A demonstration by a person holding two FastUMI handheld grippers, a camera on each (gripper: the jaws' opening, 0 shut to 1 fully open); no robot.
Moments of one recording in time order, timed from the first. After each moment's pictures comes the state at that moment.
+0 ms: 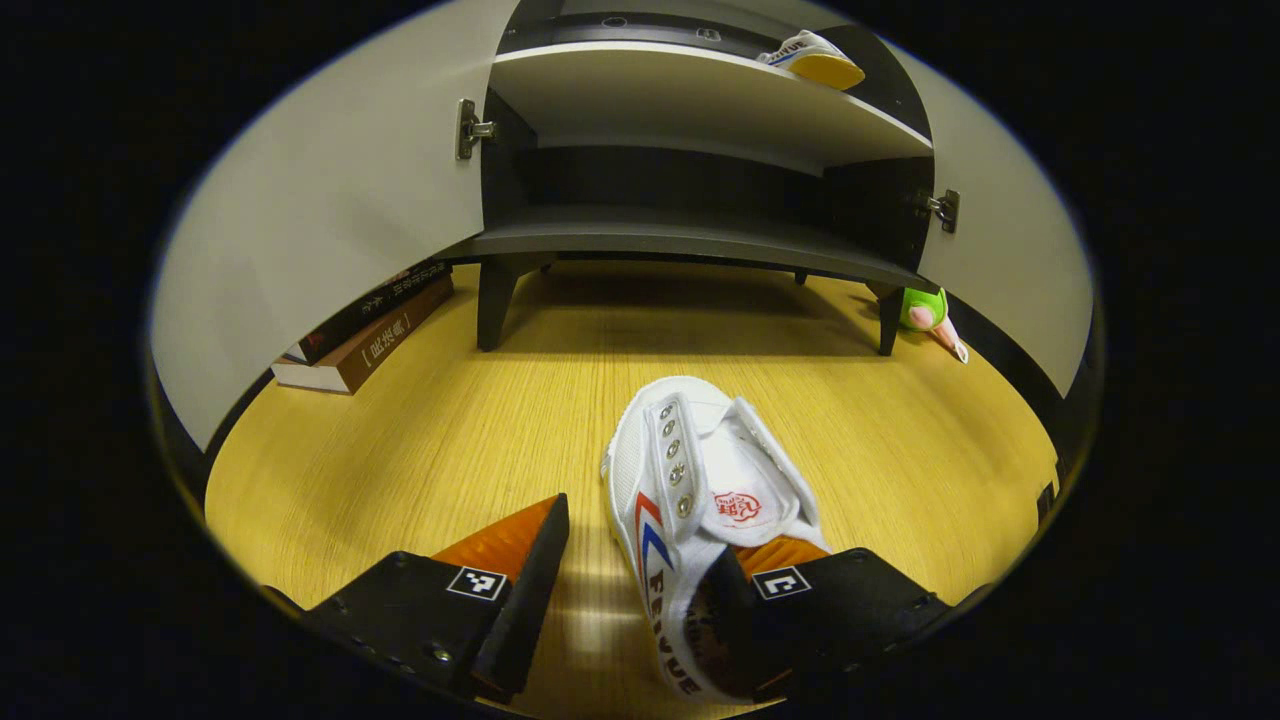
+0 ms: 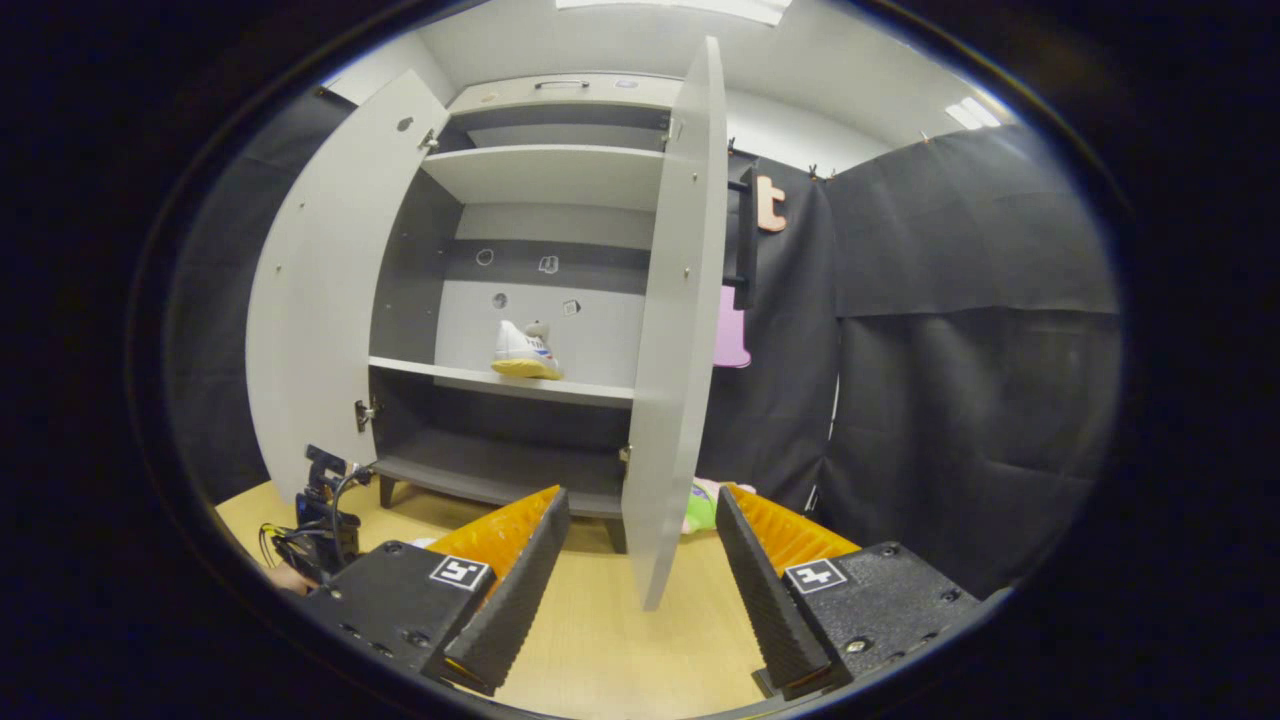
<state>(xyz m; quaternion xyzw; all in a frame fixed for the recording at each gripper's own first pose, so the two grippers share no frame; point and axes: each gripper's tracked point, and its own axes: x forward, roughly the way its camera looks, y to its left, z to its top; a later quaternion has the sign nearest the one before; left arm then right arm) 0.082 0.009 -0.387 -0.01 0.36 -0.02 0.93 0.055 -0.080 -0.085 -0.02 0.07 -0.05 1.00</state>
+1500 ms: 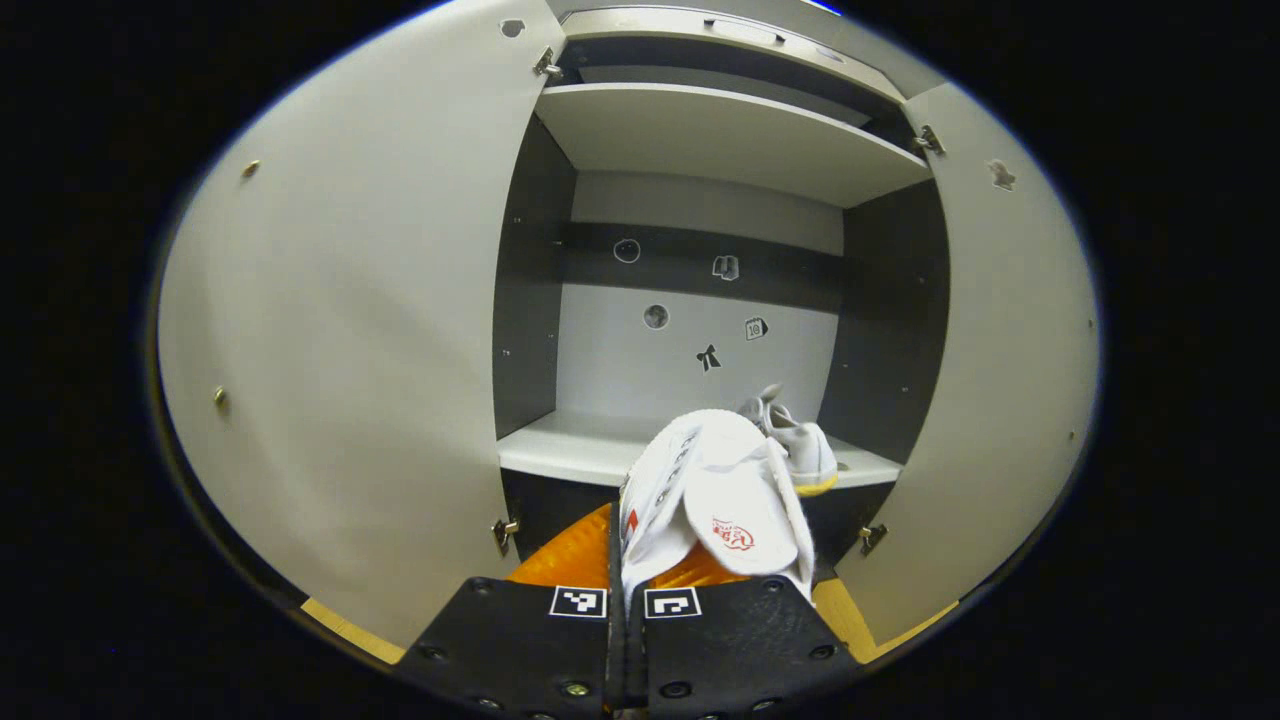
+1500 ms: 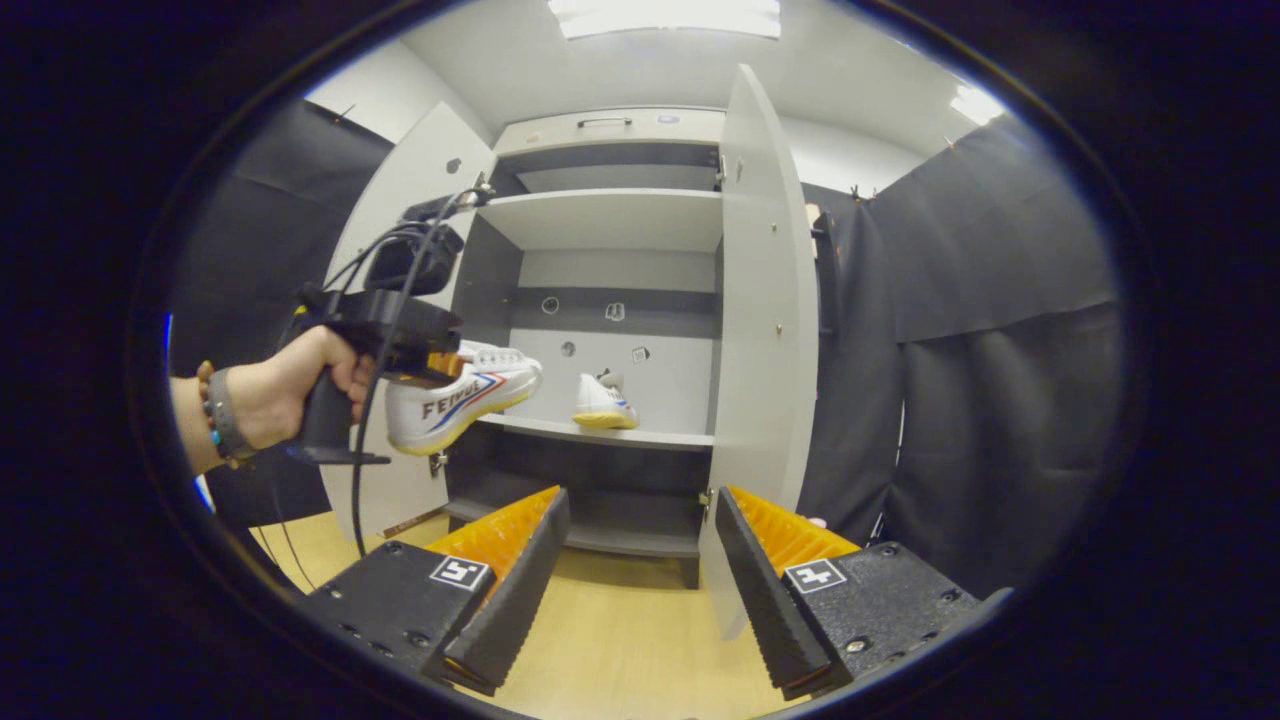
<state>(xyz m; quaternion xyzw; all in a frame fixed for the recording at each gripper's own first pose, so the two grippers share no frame) 0.235 0.001 -0.024 -0.04 0.18 0.05 0.98 0.058 -0.022 -0.049 0.00 0.00 0.04 1.00</state>
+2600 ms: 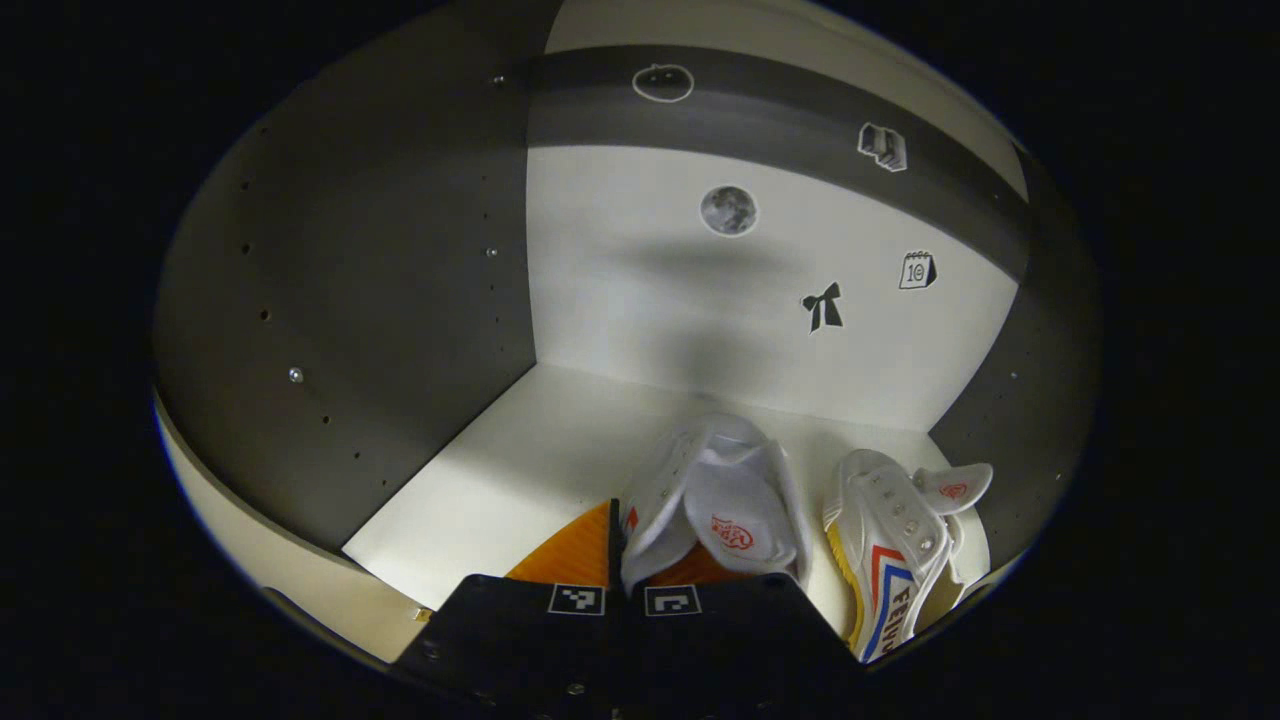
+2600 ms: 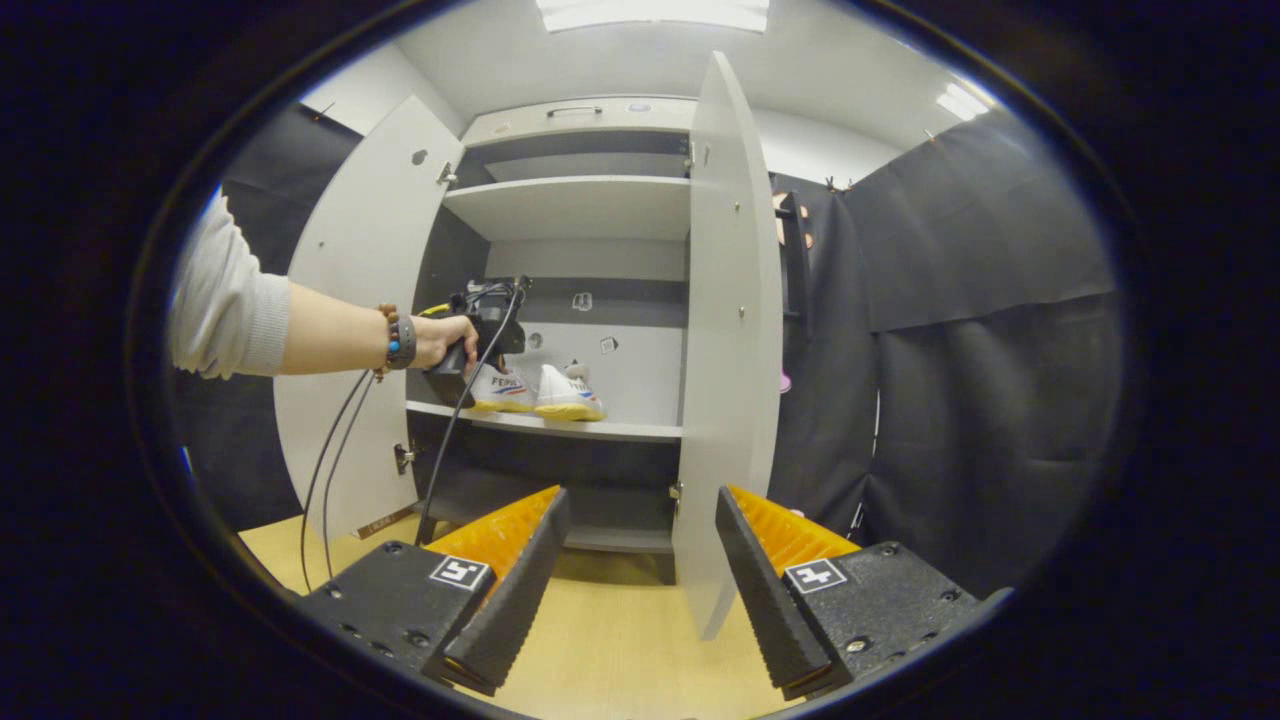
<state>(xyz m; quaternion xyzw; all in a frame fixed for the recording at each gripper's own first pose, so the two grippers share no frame) 0.411 0.024 -0.112 -0.07 0.40 0.11 0.91 0.073 -0.046 -0.056 0.00 0.01 0.01 1.00</state>
